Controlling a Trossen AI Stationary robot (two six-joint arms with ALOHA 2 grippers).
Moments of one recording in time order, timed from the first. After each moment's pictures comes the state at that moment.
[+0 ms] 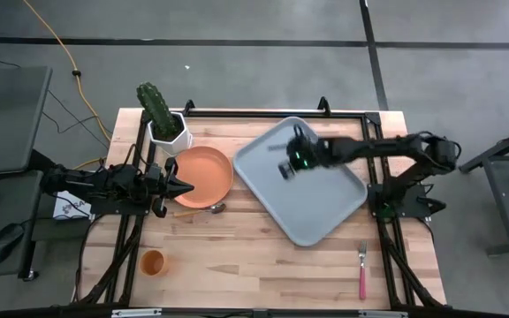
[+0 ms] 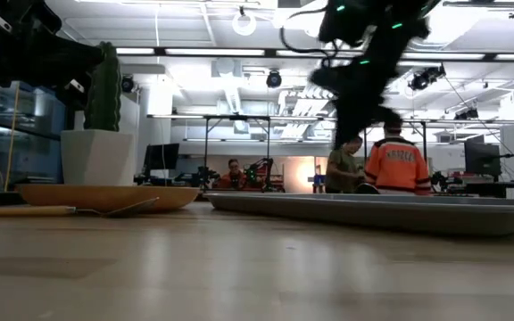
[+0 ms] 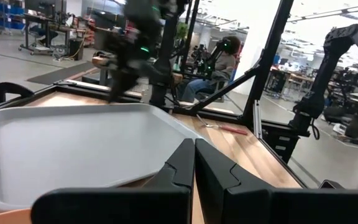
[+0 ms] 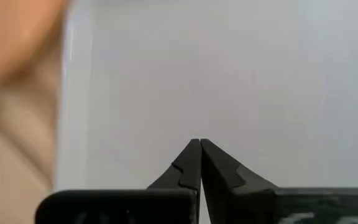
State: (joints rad) left arm -0.01 0.01 0.01 0.03 -0.06 -0.21; right arm -0.22 1.52 1.02 -0.53 0.21 0.71
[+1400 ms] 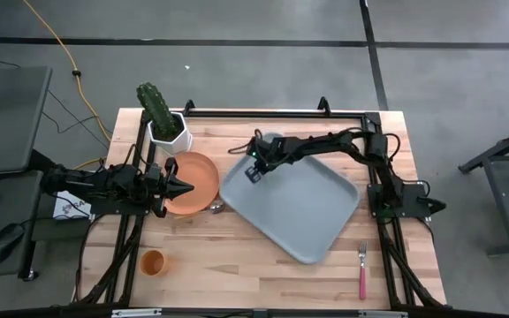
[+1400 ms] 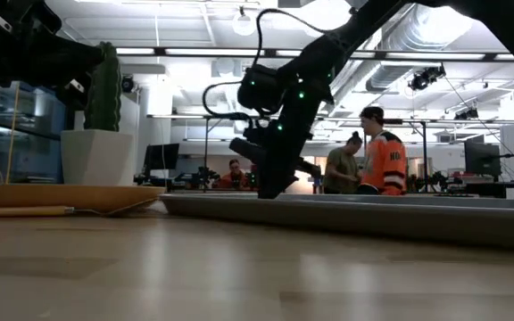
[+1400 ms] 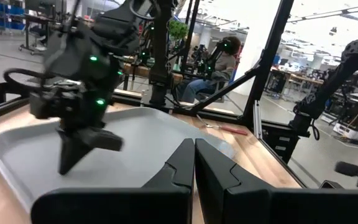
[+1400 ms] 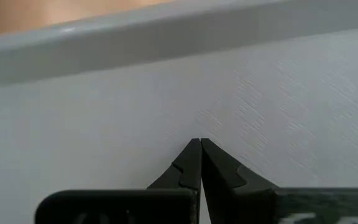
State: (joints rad) left arm -0.01 0.01 0.01 0.03 -0.06 -0.21; right arm -0.23 2.11 1.43 -0.44 0.05 0.52
